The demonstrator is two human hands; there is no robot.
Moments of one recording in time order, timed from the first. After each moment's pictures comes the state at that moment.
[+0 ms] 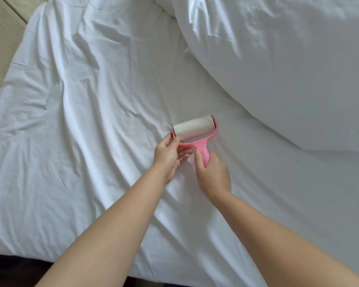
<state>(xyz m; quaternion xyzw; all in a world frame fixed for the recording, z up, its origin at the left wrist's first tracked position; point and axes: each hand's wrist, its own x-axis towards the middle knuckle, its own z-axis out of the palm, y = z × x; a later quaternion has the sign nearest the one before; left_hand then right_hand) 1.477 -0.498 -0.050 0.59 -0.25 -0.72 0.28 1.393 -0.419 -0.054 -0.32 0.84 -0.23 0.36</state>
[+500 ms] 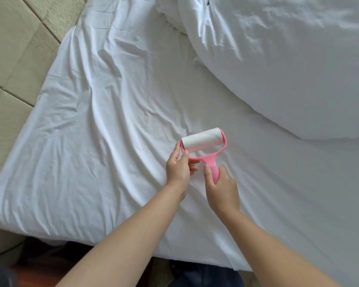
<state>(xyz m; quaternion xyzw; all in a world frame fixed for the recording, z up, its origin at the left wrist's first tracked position) 1.510 -0.428 -0.023 0.62 -0.32 -0.65 0.30 1.436 -0.350 -0.030 -0.31 0.84 -0.29 0.35</state>
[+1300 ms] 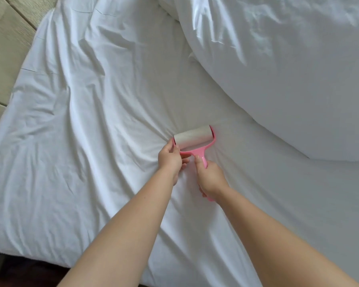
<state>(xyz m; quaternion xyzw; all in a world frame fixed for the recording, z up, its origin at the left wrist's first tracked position) 1.470 -0.507 -0.065 0.68 -0.26 -0.64 0.23 1.383 -0.435 -0.068 -0.28 0.76 -0.23 0.54</state>
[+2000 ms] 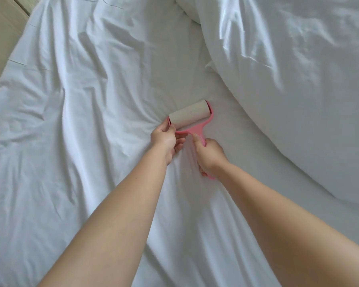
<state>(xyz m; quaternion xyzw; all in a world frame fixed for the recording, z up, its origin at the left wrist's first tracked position) 1.469 -0.624 -0.076 0.66 -0.21 -0.66 0.29 1.370 -0.561 -0.078 -0.32 0.75 -0.23 0.53</state>
